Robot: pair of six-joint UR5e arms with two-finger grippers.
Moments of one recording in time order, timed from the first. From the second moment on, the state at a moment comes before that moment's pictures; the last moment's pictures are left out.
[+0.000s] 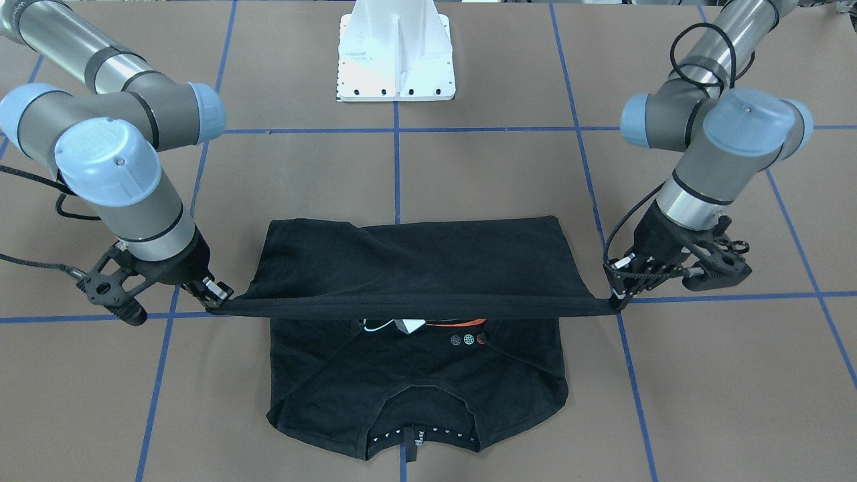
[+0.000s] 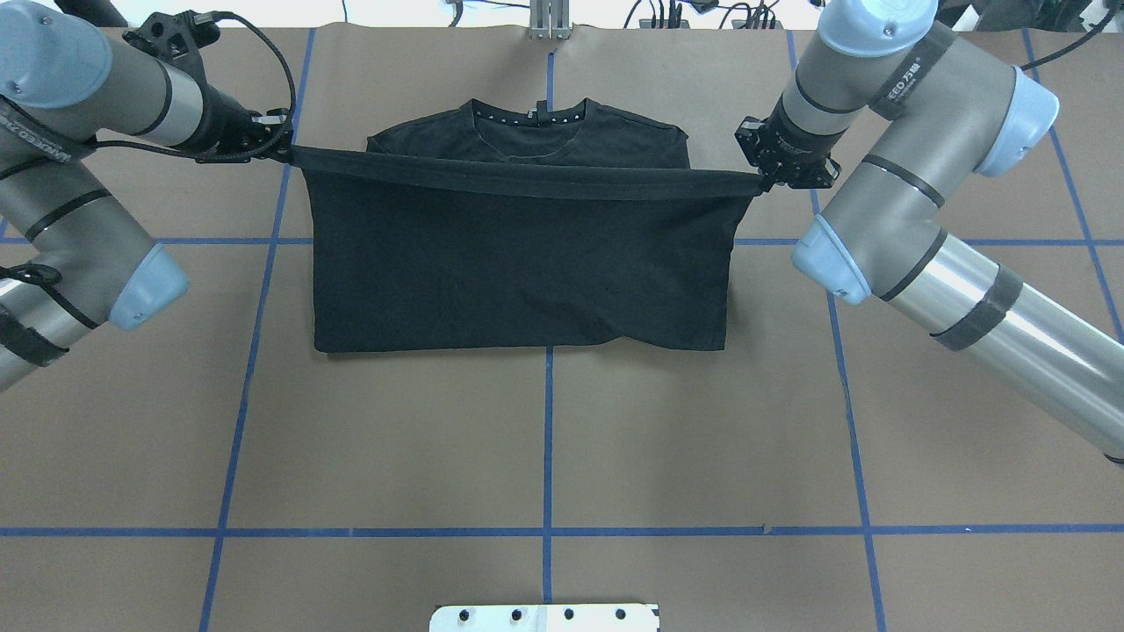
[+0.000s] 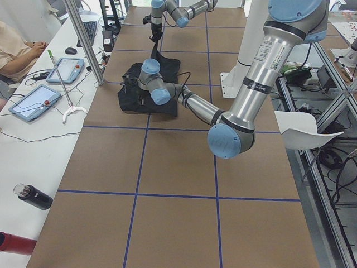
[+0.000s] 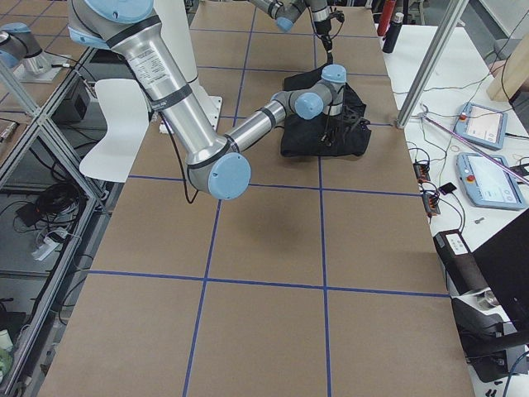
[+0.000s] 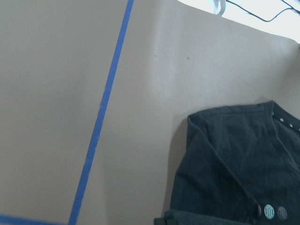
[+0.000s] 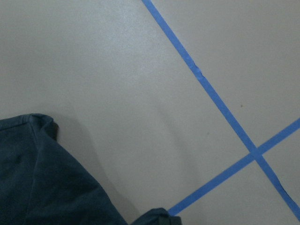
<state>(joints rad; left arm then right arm) -0.94 -2.03 -1.50 -2.18 -1.97 -1.23 0.89 -0.95 1.51 -1.52 2.01 1.48</state>
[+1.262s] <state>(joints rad) -0.93 -2.13 -1.21 -2.39 -1.85 -1.24 0.88 -0.77 1.11 -1.28 1.92 1.47</state>
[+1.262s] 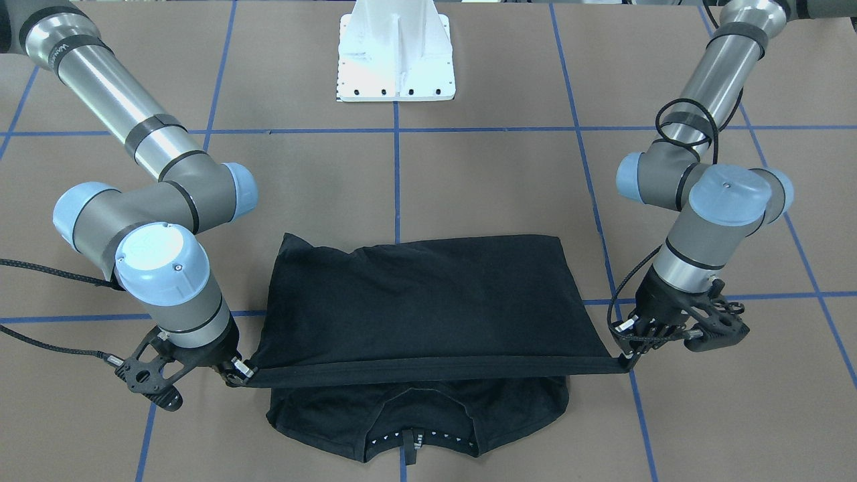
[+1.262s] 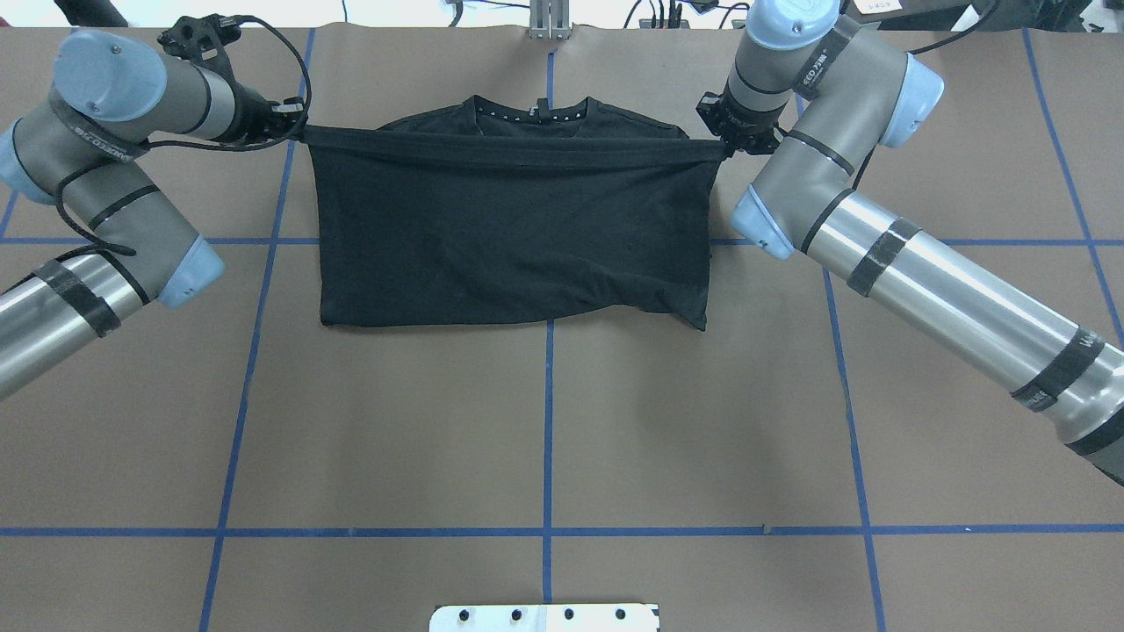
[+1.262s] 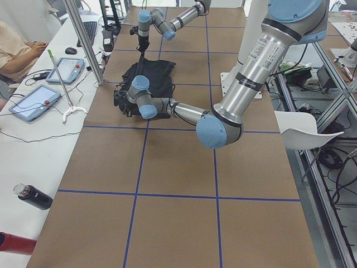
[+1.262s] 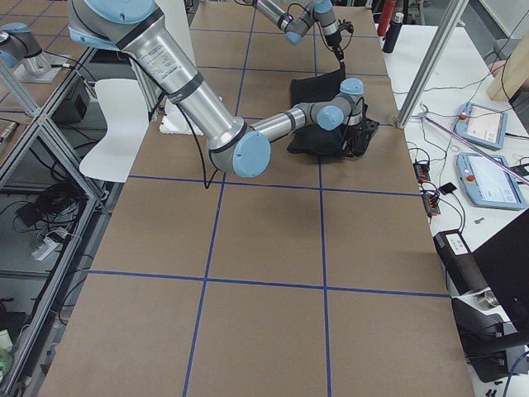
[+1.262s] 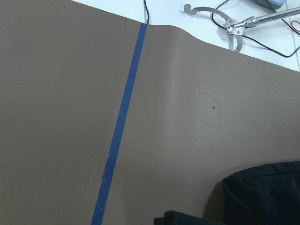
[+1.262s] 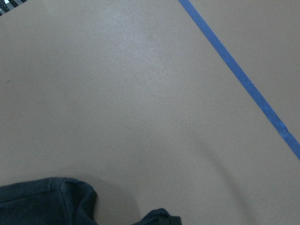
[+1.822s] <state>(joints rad) -0.93 -2.16 -1.19 -2.39 -1.84 -1.24 0.87 -0.77 1.10 -1.26 1.91 1.48</state>
